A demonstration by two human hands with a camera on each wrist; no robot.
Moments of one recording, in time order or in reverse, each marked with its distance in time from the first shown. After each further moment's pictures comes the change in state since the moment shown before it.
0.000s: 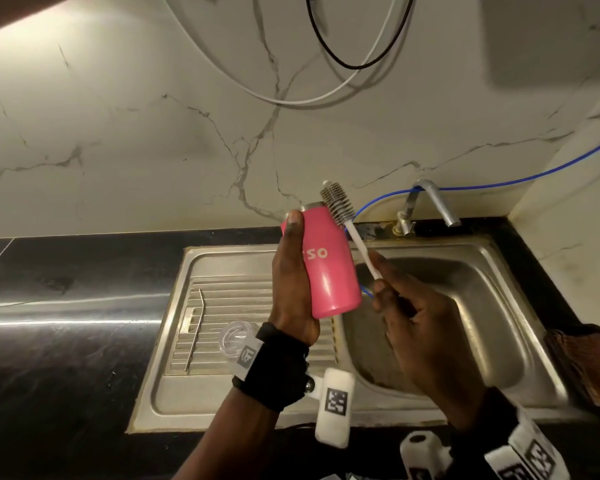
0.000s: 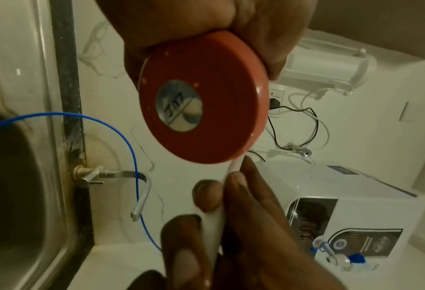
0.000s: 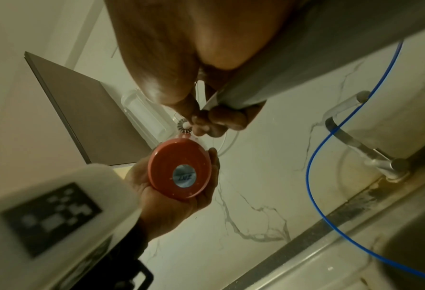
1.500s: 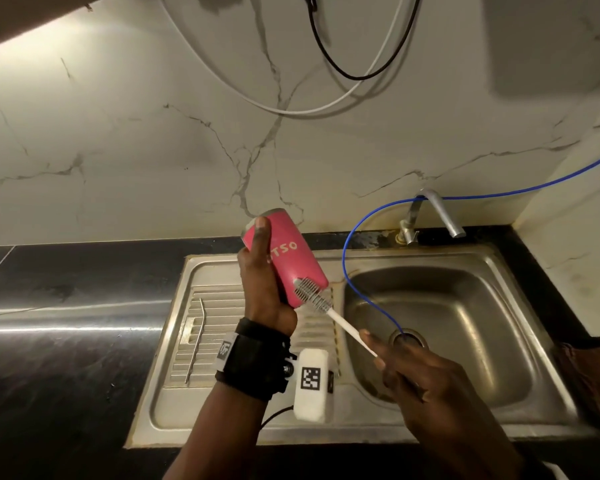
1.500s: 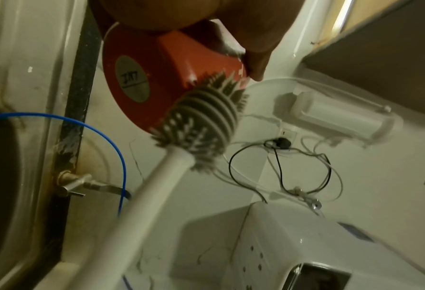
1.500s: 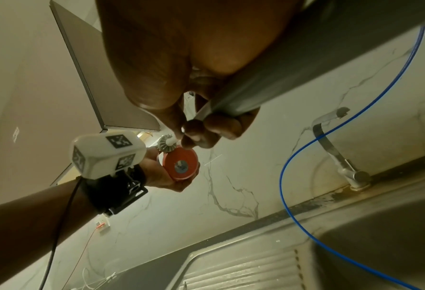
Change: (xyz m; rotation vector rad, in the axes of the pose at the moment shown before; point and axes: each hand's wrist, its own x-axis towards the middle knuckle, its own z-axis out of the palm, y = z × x) left_hand 0.046 0.013 -0.044 -0.152 0.235 0.113; right_hand -0.039 0.012 -0.014 -0.200 -0.274 -0.115
